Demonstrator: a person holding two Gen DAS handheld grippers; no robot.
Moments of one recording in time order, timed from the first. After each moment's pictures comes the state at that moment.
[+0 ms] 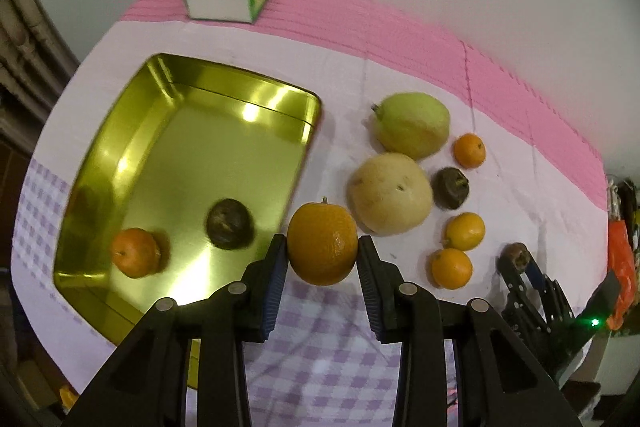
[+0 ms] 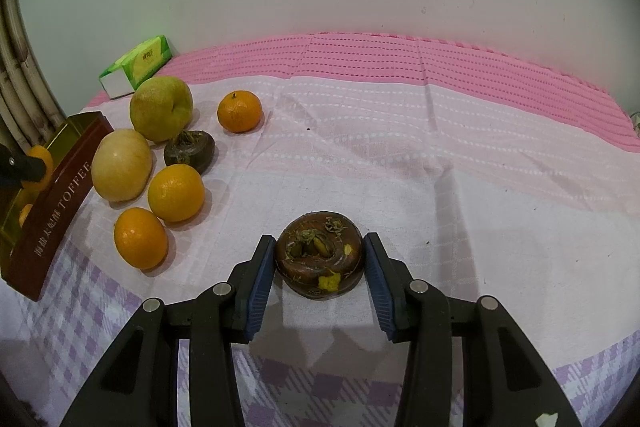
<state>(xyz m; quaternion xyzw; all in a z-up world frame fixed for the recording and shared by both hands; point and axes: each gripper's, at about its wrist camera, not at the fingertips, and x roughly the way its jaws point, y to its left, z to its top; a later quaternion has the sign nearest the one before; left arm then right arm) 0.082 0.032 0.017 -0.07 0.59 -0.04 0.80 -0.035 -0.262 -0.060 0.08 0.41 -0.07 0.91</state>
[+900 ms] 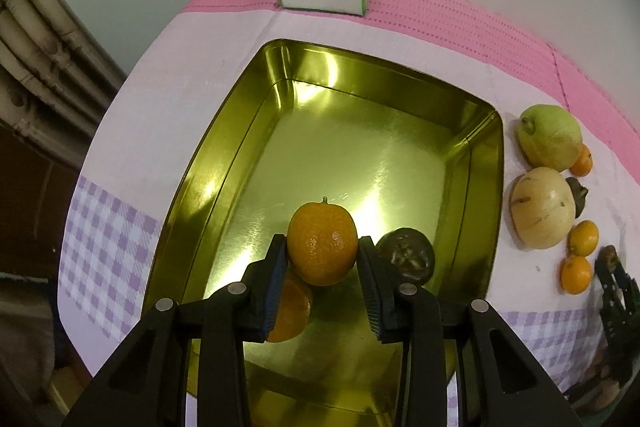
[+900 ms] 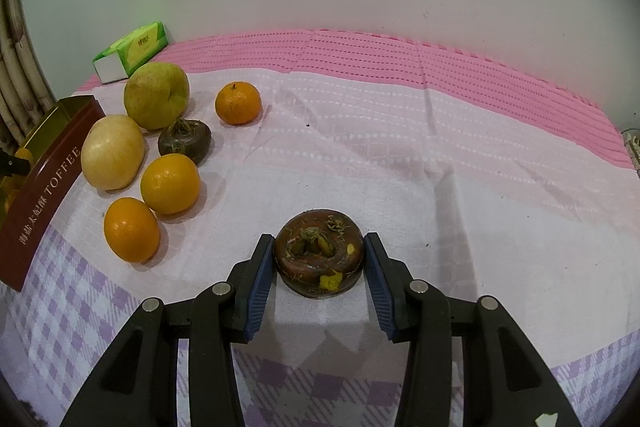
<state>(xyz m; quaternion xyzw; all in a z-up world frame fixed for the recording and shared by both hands) 0.111 0.115 -0.028 0.00 0.59 0.02 0.81 -0.033 -0.251 -0.061 0.05 0.42 -0.09 0.90</state>
